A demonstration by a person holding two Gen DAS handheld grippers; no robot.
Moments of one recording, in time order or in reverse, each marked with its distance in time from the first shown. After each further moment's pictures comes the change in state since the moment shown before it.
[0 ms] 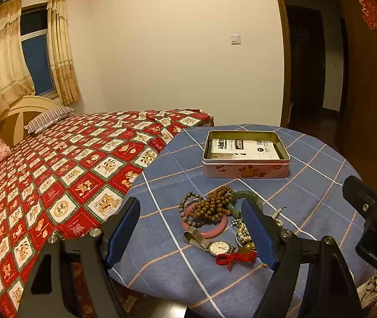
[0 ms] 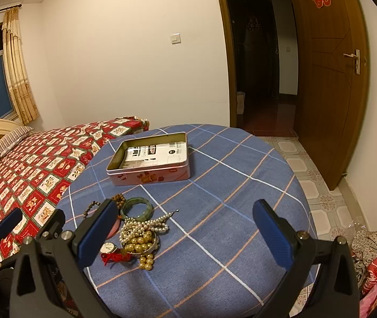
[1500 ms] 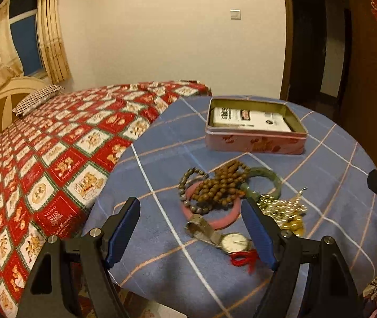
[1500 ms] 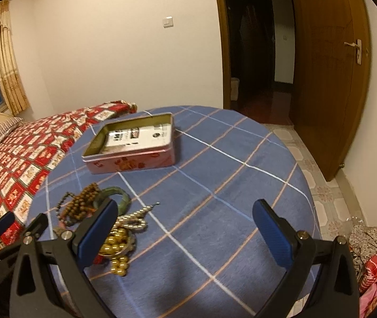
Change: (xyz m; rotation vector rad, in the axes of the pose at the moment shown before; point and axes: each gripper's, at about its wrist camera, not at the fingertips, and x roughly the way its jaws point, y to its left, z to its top) left arm 0.071 0.018 -0.021 -0.020 0.141 -0.064; right arm 0.055 -0.026 -0.012 0.007 0.093 -0.031
